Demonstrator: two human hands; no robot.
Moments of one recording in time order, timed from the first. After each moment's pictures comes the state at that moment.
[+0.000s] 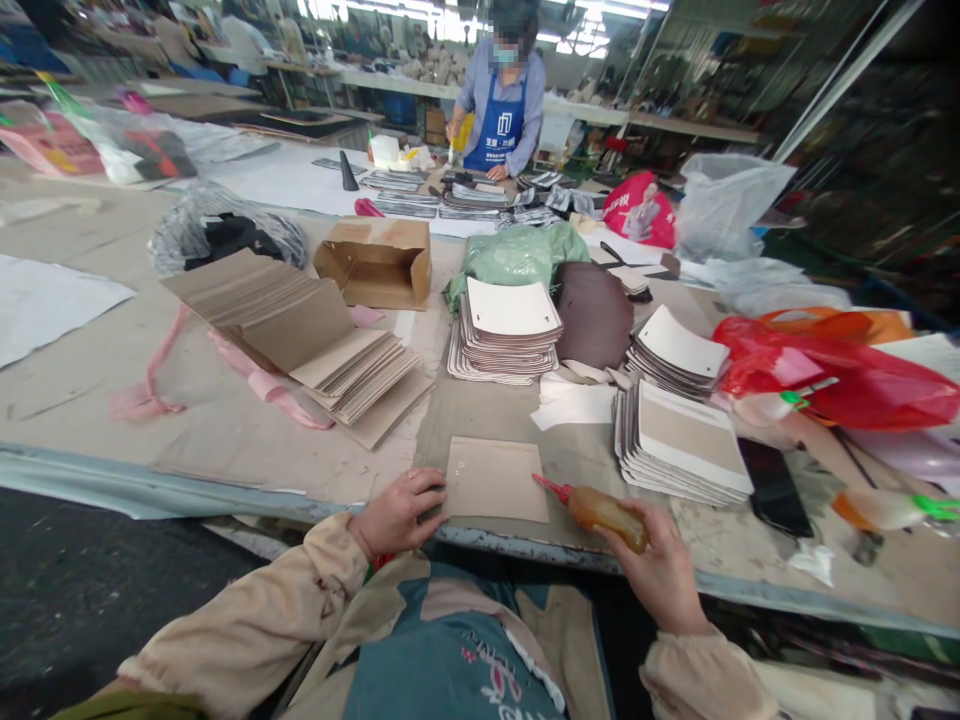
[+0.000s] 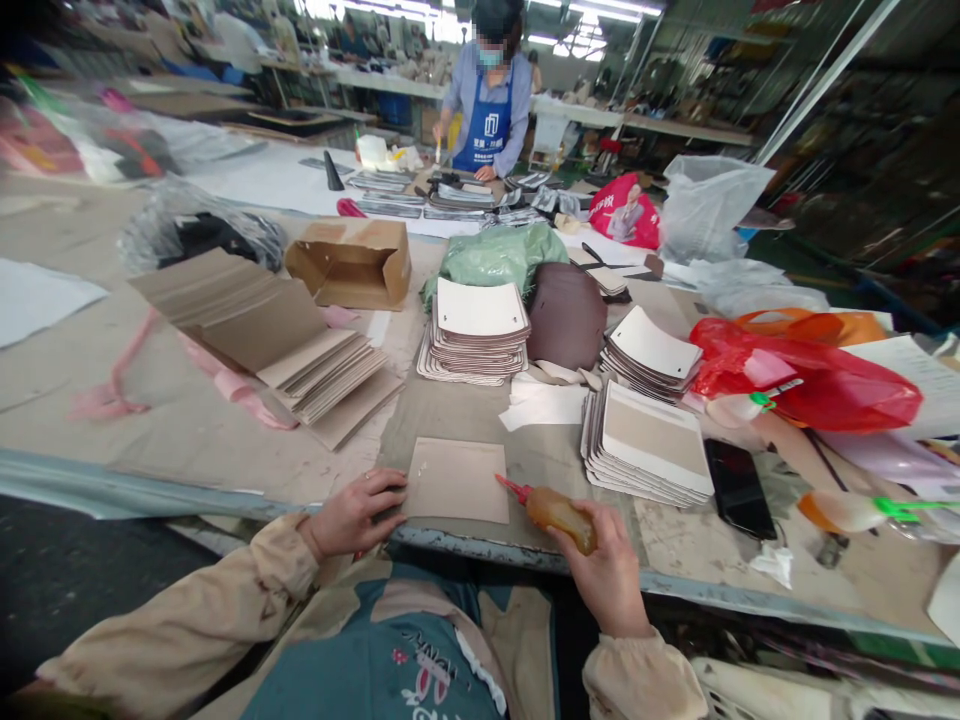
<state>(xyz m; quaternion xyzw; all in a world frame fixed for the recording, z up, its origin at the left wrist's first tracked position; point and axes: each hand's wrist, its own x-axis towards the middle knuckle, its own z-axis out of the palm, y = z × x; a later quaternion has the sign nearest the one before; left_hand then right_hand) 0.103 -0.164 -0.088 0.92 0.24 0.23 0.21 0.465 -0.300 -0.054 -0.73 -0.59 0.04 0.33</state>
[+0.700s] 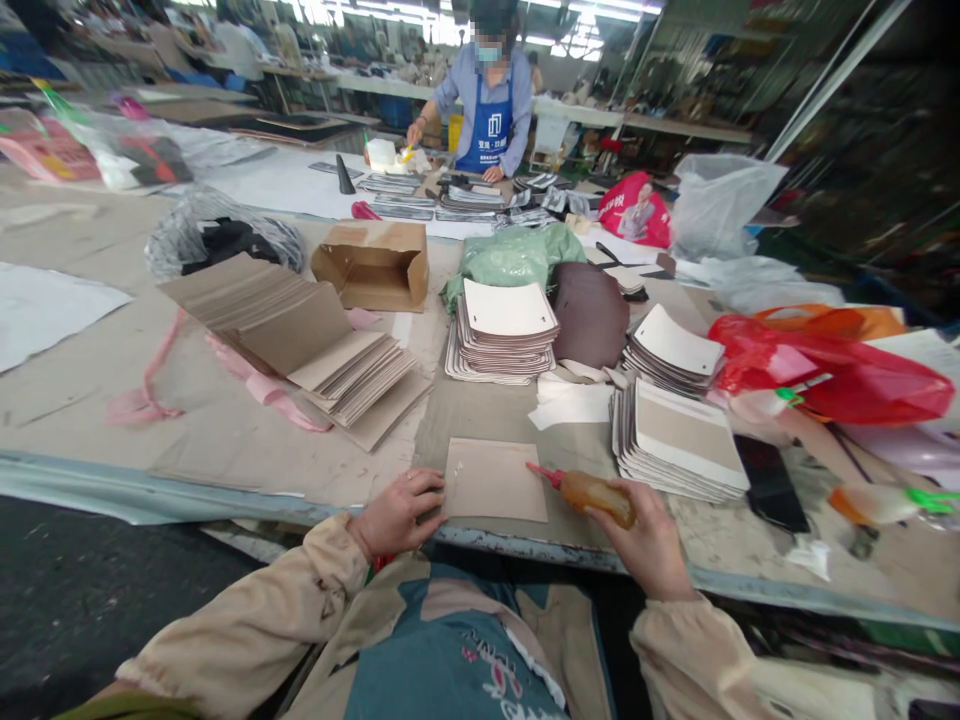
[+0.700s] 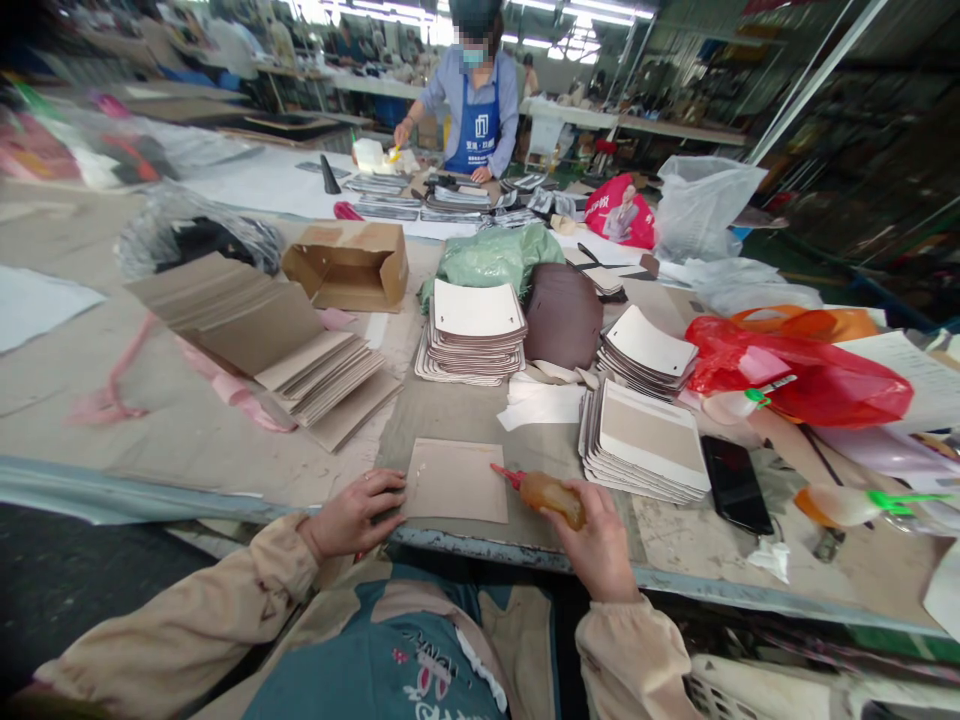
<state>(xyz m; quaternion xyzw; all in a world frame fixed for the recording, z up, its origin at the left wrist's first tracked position) 0.104 -0.163 -0.089 0.92 0.23 0.23 0.22 0.468 -0.278 -0.051 -0.73 -0.61 0.05 0.30</state>
